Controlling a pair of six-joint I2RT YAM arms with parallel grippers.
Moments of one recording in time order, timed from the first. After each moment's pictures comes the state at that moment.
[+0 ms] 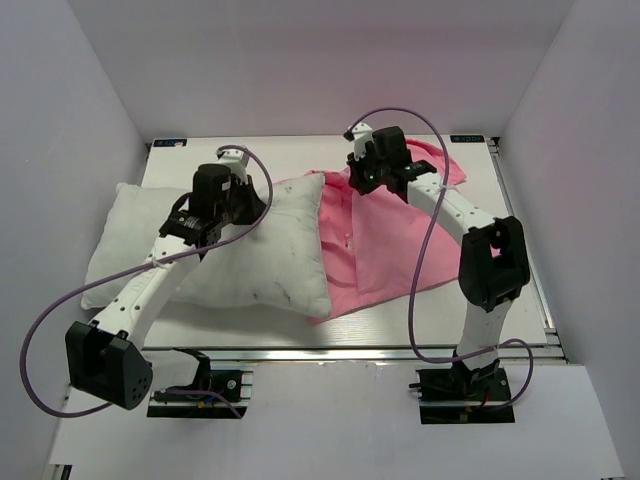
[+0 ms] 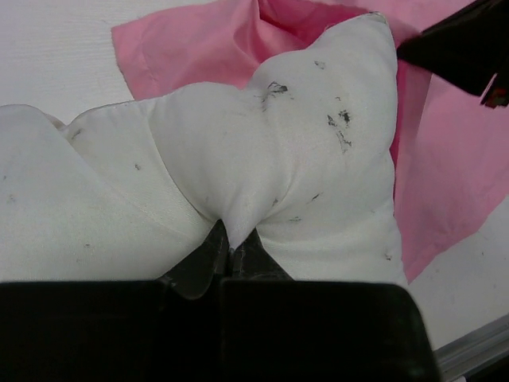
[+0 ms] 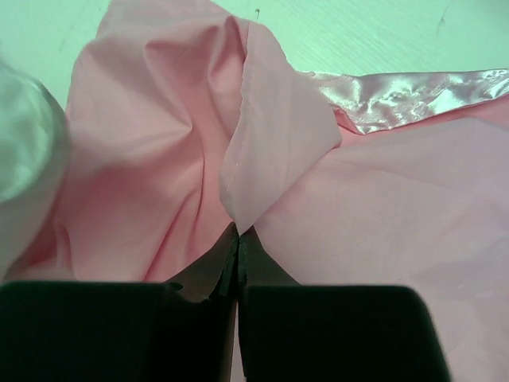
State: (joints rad) left arm -0.34 1.24 1.11 -0.38 0.08 -0.32; right arm 0.47 1.90 1.57 -0.32 -0.25 -0.16
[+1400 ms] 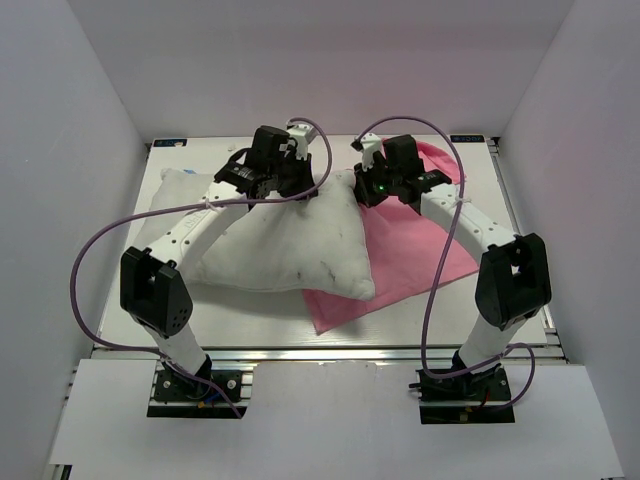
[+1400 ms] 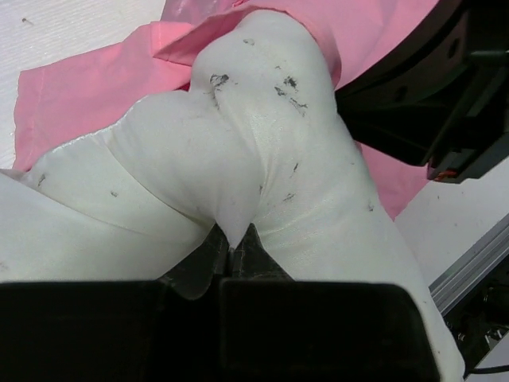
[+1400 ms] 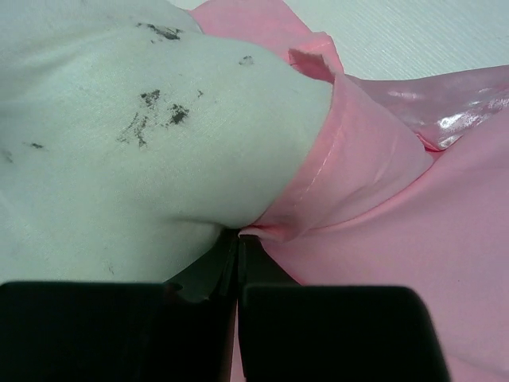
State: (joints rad) left arm -0.50 1.70 1.59 -0.52 0.25 -0.22; right arm 0.46 1.73 1.43 -0.36 -0.36 -0.10
